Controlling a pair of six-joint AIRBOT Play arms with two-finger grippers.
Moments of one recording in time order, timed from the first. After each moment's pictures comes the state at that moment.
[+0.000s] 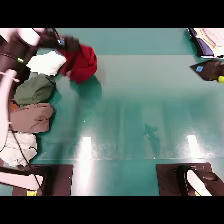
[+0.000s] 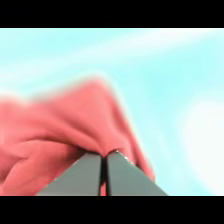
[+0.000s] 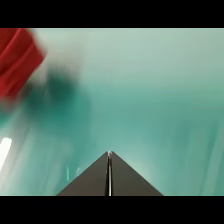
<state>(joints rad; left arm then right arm) -0.19 -1.56 1.87 1.09 -0.89 -1.27 -0.21 -0.80 1.14 -0.85 1.06 1.27</state>
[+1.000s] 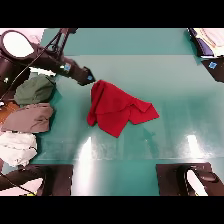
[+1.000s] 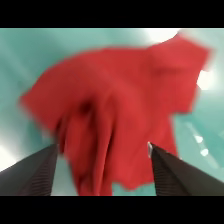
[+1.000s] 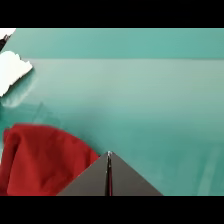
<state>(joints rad) -0.29 -1.31 1.52 1.09 -1.23 -1.25 -0.21 -0.68 1.14 -0.86 1.09 1.27</state>
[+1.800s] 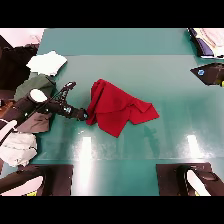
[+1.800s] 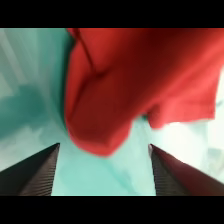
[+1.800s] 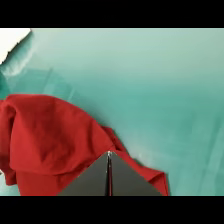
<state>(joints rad) -0.17 -1.23 0.79 0.82 -0.98 -1.08 -0.21 -0.78 1.14 -0.86 1.17 1.27</state>
